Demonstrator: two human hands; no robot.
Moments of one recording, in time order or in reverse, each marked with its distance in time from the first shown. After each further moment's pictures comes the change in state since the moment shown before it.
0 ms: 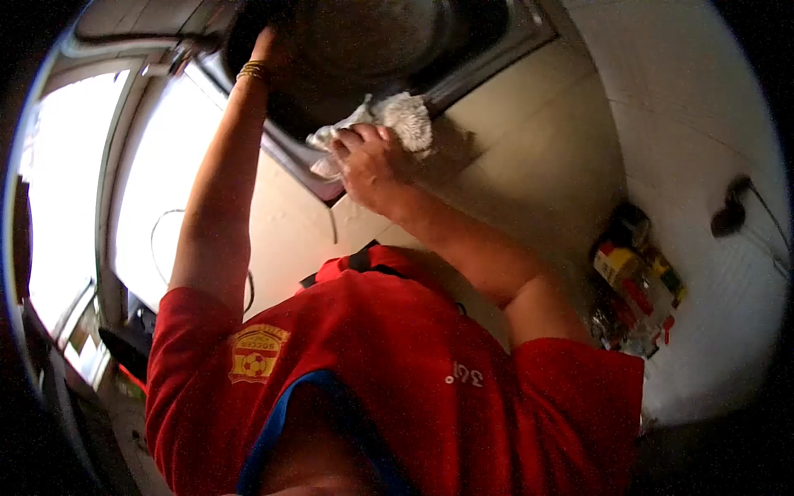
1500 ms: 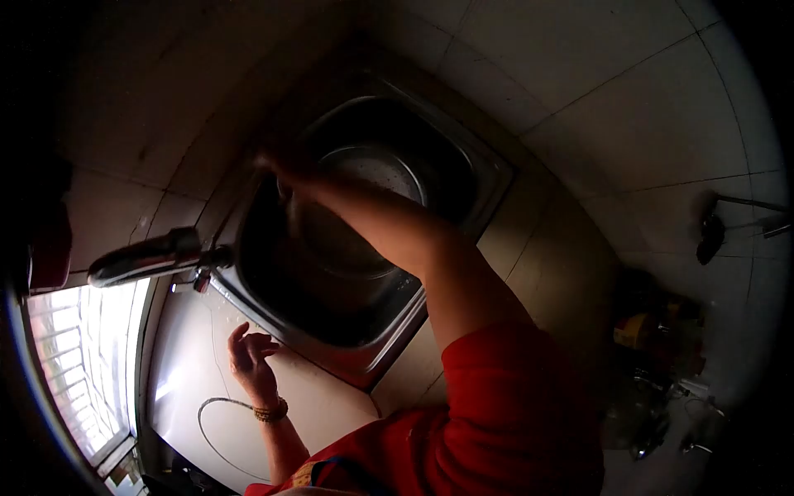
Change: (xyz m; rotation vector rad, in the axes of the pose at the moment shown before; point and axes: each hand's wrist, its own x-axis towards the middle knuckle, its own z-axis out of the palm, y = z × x) left_hand -0.183 0.070 -0.146 -0.754 0.256 -0.407; right_hand 0.330 0.168 0.034 0.870 -0.034 0.180
